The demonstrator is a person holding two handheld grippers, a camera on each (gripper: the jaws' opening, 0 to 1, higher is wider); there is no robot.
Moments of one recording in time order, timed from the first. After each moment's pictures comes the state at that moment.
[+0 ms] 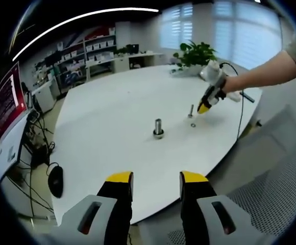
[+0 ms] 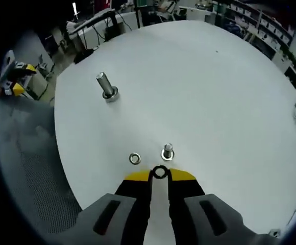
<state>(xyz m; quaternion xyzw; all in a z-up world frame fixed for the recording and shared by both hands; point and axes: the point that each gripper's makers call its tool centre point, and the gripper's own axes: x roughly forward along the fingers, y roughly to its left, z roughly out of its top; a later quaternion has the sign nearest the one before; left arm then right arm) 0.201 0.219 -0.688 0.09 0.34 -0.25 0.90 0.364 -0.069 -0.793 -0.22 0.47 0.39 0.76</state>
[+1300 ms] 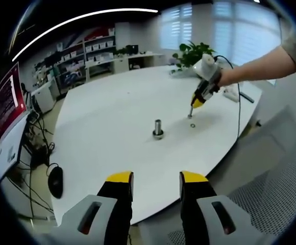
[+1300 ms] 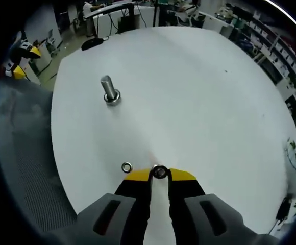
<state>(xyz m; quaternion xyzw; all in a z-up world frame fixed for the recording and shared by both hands) 0.202 0.219 -0.688 0.09 0.34 -0.25 0.90 0.386 -0.056 -0.788 -0.31 0.45 0.40 0.73</state>
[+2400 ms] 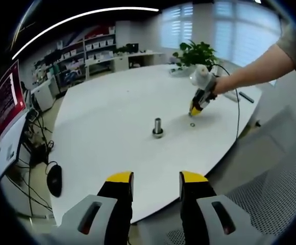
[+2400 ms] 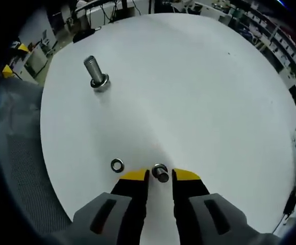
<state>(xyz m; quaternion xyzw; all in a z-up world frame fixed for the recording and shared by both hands) 0.202 0.219 -0.690 0.08 0.35 -0.25 0.90 0.387 -0.066 -0.826 -0.30 0.49 0.39 0.73</state>
